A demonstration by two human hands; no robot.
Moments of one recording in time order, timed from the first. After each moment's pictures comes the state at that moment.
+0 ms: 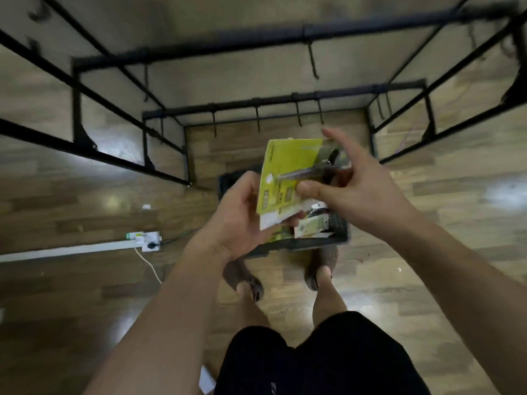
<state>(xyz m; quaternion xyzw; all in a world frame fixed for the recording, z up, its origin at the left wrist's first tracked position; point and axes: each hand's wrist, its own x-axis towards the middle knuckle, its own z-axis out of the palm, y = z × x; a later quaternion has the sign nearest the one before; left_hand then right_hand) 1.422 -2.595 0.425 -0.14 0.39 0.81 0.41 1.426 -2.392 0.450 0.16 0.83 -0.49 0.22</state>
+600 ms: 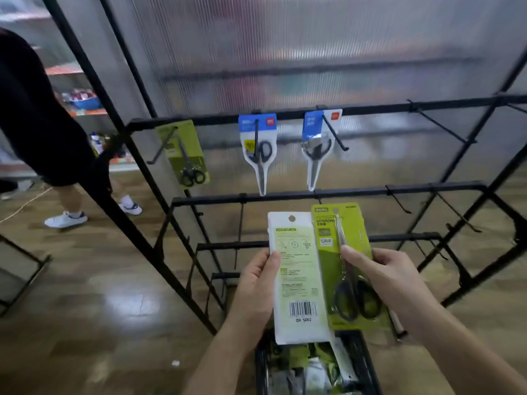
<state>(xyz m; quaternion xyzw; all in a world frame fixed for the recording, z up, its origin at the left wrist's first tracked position) 1.437 -2.665 0.690 -0.07 0.60 0.78 0.13 1.444 -2.455 0.713 0.18 0.79 -0.58 0.06</state>
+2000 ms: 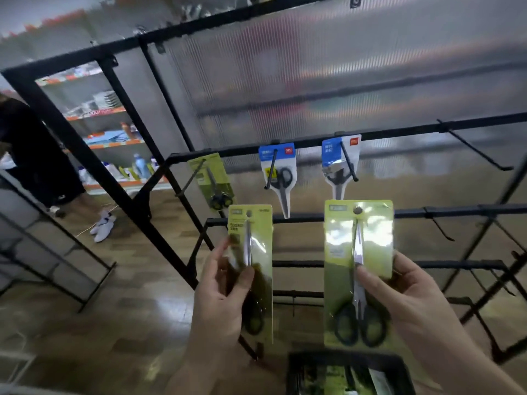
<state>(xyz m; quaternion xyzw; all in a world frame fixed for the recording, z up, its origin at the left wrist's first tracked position) 1.446 -2.694 0.749 -0.09 0.69 0.70 -0.13 1.438 -2.446 0.757 0.04 0.59 -0.81 0.07</state>
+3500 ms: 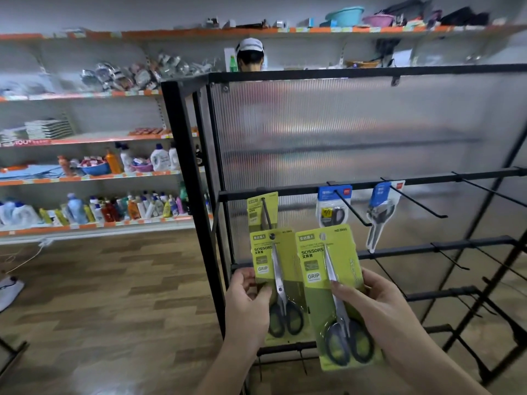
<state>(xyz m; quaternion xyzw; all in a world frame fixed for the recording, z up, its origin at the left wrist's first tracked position) 1.338 -2.897 0.720 -0.06 0.71 0.69 -0.06 1.398 -2.704 0.770 0.09 0.68 -0.73 -0.02</state>
